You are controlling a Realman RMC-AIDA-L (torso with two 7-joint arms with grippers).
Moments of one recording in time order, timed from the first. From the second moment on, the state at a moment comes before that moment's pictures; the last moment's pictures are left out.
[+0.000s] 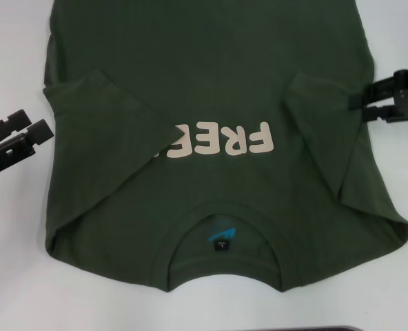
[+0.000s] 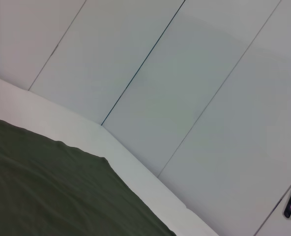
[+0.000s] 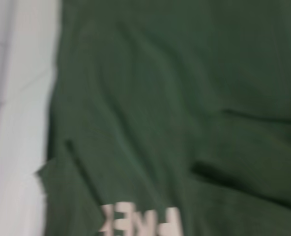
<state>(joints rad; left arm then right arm) -0.26 -2.12 -2.86 -0.68 -1.17 1.81 -1.53 0.63 1.86 -0.65 -0.58 -2.33 -1.50 2.59</state>
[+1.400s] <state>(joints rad) -0.26 -2.12 -2.86 -0.68 -1.17 1.80 -1.53 0.68 1.93 -0.67 -0.51 -2.45 -1.35 2.62</state>
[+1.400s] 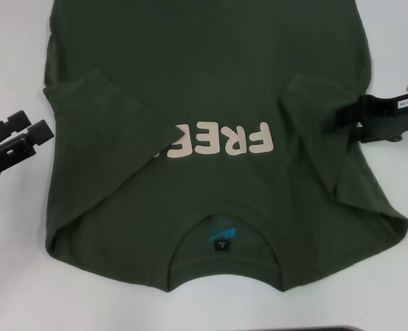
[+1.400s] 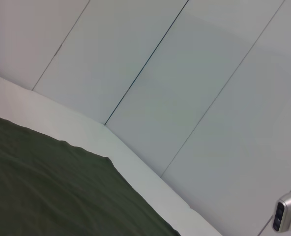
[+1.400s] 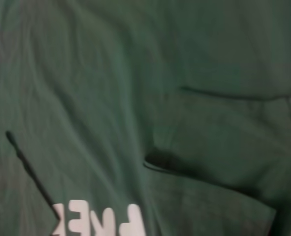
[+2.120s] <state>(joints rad) -0.26 -2.12 -2.86 -0.68 -1.17 1.80 -1.53 0.71 1.95 -0.68 -0.55 -2.34 -1.46 2.59</state>
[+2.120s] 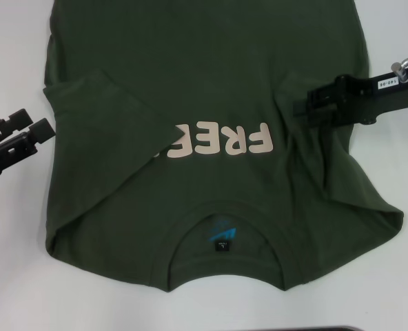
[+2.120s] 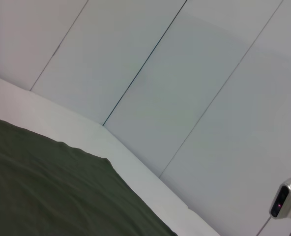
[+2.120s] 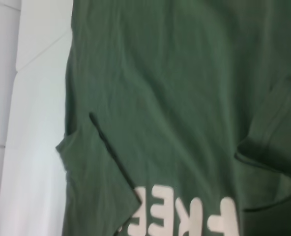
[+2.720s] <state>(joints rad) -0.26 -2.12 -2.87 -0.68 -1.17 1.80 -1.53 0.68 1.90 -0.68 -0.56 -2.35 -1.47 2.60</state>
